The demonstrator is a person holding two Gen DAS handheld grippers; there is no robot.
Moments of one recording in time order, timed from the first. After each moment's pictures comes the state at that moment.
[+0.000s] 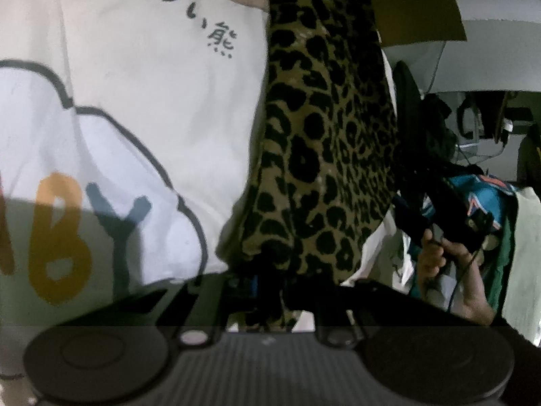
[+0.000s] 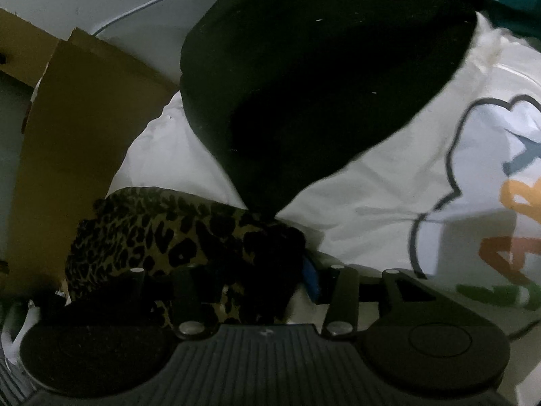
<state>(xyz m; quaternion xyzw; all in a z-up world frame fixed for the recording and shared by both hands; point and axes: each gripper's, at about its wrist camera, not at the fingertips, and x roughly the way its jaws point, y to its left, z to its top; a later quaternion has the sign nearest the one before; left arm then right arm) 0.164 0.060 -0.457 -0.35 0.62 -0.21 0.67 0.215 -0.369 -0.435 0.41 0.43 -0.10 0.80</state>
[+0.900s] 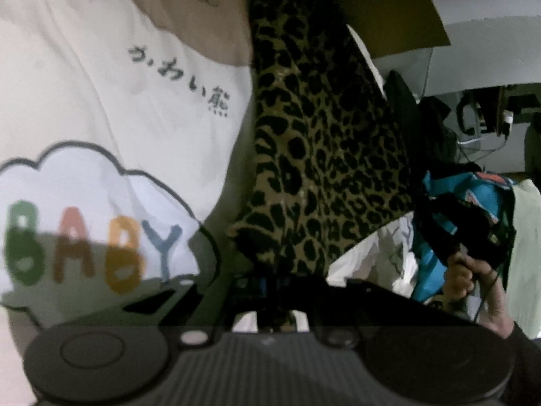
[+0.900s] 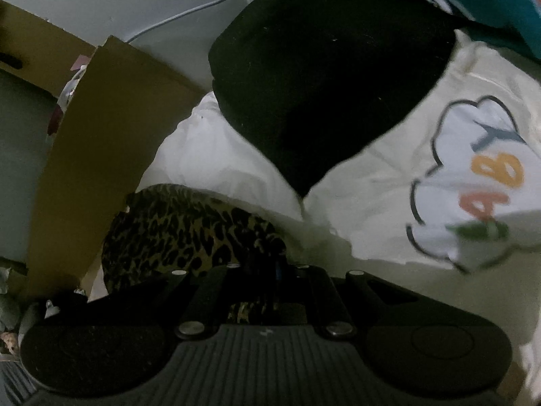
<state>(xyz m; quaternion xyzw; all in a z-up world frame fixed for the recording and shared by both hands) 0.169 0.085 -0.389 -0.29 0.62 -0.20 0.70 0.175 -0.340 -0.371 0.42 0.43 -0.10 0.79</state>
